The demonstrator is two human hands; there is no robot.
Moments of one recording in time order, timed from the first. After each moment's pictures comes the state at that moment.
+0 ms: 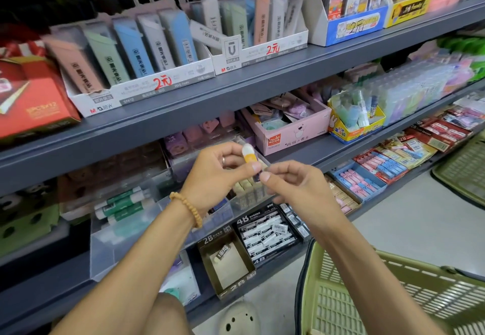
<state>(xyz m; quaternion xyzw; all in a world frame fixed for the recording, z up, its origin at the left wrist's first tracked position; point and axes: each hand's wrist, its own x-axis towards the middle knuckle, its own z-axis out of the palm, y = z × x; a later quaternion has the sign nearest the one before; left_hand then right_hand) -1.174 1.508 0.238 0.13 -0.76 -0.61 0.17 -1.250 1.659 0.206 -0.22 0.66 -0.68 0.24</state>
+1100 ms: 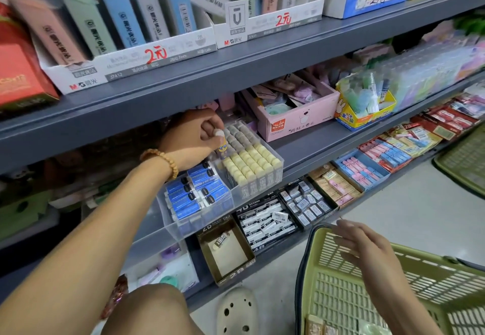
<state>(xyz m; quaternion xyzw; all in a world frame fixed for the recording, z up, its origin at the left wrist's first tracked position) -1.199 1.428 0.227 0.19 -0.92 -0.30 0.16 -1.241 1.751 0.102 0.06 0.74 -0.63 0.23</state>
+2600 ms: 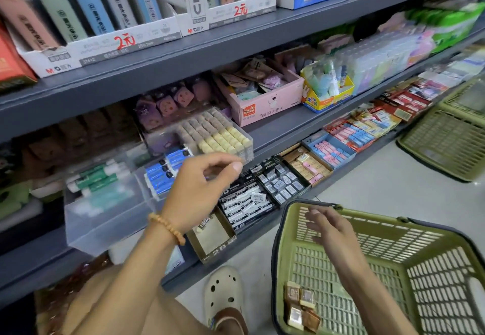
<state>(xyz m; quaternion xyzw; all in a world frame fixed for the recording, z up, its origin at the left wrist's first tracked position) -1.128 1.547 0.208 0.15 -0.82 -0.52 0.17 -1.207 1.767 0.108 0.00 0.77 -0.60 0.22</state>
